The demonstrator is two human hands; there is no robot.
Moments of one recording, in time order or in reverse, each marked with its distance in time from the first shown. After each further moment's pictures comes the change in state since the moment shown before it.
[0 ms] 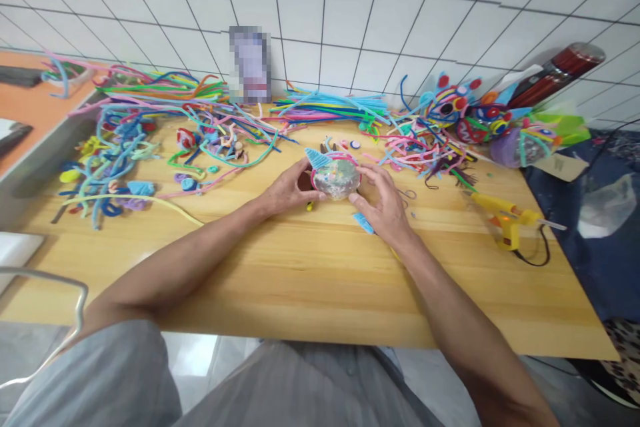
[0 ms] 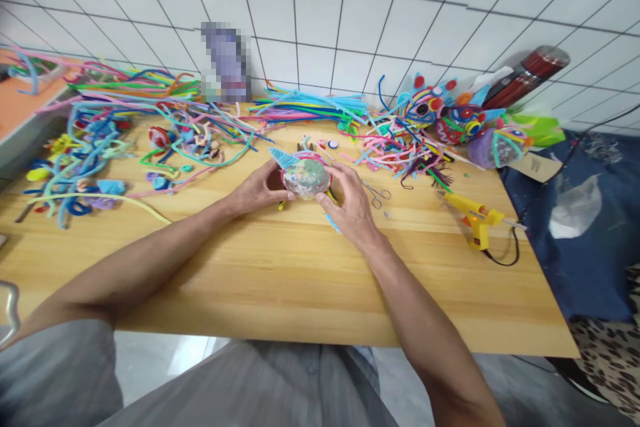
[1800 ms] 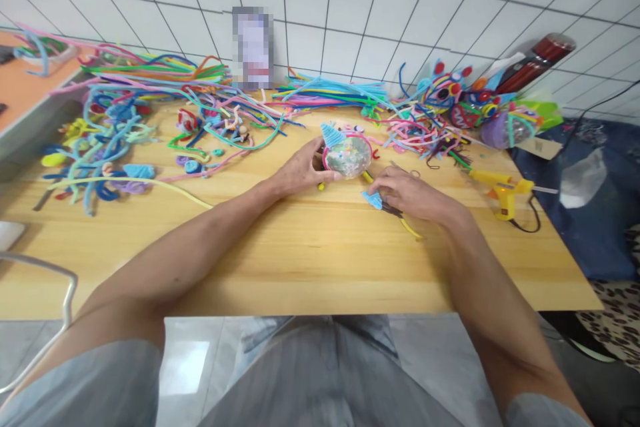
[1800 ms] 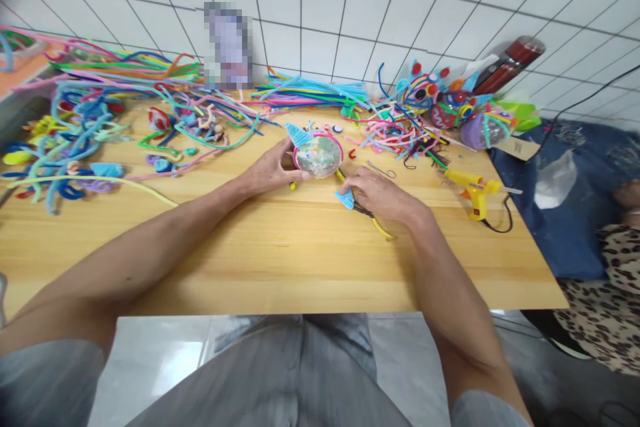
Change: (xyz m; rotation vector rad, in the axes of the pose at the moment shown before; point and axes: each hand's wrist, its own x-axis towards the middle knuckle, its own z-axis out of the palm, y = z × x) left_hand 0.007 0.008 0.002 0.059 -0.018 0.106; right_hand -0.002 0.004 -0.047 -0.240 -0.569 -0.026
